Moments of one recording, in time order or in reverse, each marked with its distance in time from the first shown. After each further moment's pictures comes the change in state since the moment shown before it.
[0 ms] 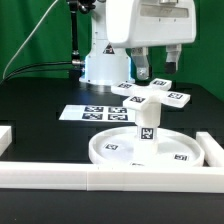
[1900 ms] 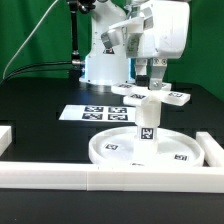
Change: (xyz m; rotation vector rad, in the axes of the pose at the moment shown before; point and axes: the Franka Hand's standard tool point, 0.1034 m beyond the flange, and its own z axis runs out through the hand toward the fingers) arm -0.016 0.001 0.020 -0.074 -0.078 -0.773
